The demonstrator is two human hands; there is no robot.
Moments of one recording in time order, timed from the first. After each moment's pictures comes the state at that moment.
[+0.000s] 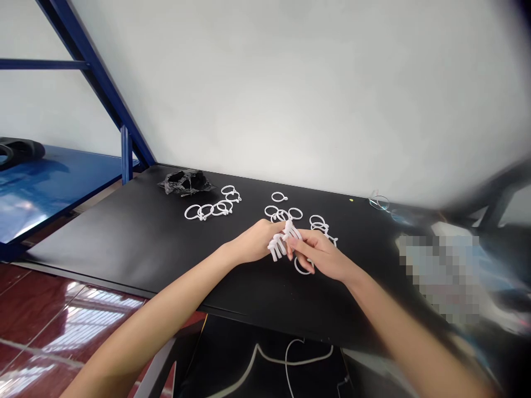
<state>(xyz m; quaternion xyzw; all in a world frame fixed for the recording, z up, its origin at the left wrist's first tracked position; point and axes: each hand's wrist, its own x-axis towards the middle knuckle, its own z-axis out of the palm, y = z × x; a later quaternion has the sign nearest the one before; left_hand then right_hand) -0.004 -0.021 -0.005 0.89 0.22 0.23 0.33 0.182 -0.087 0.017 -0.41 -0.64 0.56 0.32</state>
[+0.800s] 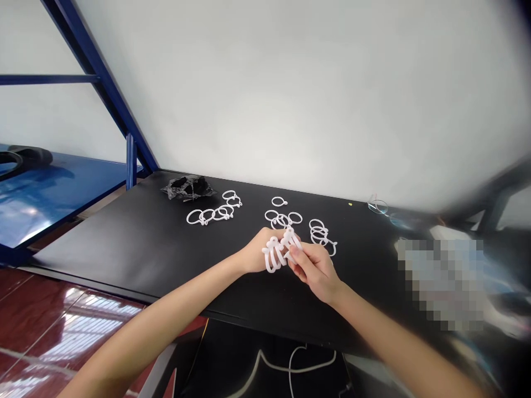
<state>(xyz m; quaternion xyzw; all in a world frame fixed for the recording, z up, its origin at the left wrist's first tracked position) 0.005 -0.035 -0.005 0.80 0.21 0.29 0.48 0.160 -0.109 0.007 -0.43 -0.63 0.48 0.44</state>
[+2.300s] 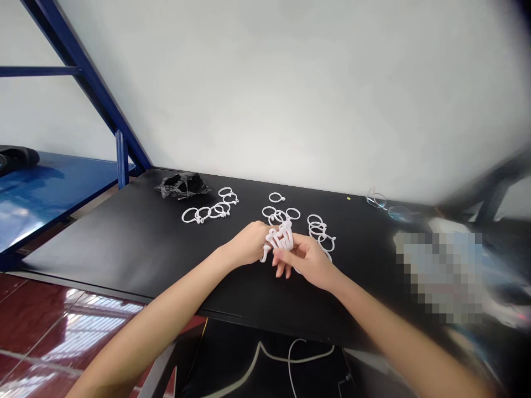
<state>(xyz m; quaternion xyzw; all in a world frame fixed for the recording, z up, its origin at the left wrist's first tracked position) -0.007 -0.019 -0.010 0.90 0.21 0.23 0.29 0.164 -0.096 0.004 -0.41 -0.58 0.59 0.38</state>
